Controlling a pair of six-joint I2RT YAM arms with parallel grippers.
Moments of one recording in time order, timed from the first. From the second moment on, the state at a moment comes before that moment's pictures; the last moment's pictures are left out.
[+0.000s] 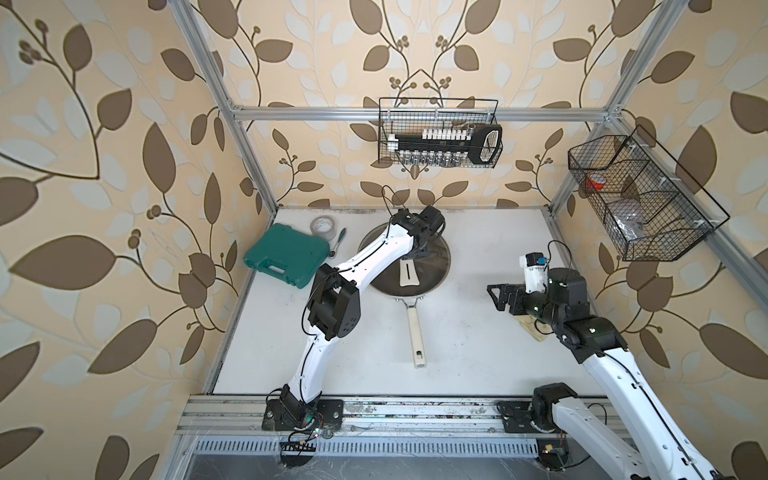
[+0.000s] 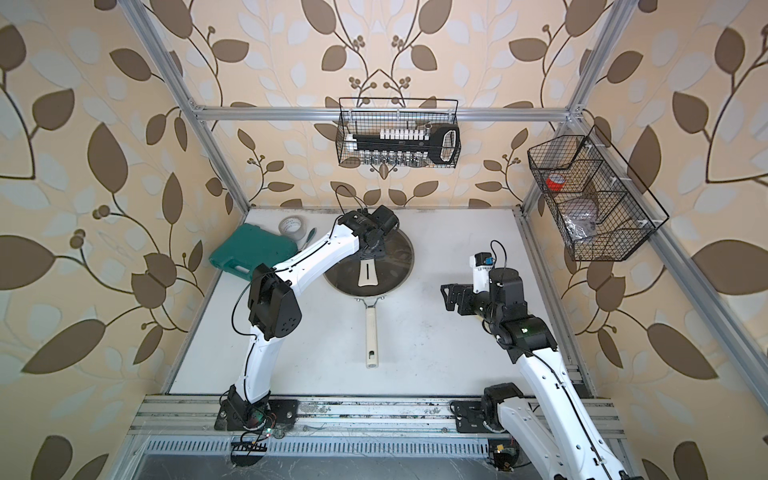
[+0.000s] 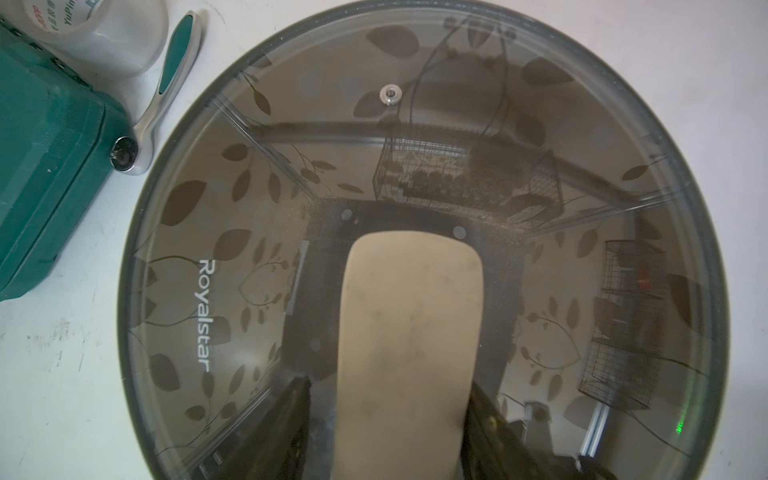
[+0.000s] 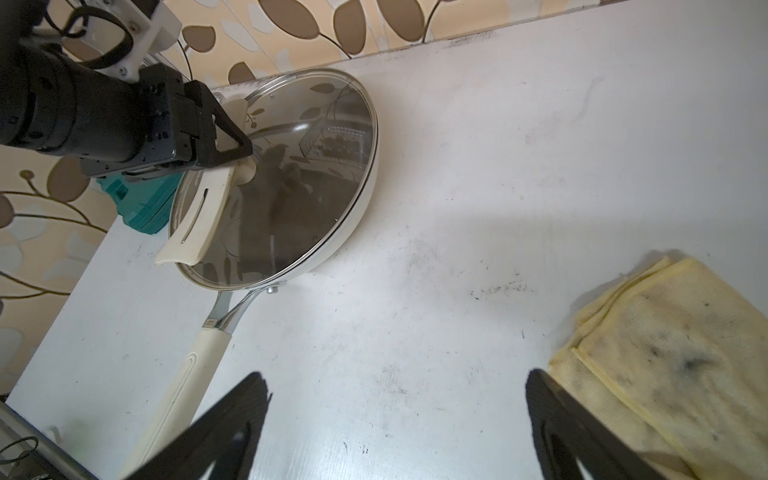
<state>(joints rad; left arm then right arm) -0.66 2.18 2.12 -1.16 -0.39 -0.81 0.16 0.78 0.74 -0.59 -0.19 0.27</state>
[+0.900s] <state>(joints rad) -0.65 2.18 2.07 -1.12 -0.34 -0.73 0.16 0.79 0.75 -0.59 -0.18 0.30</state>
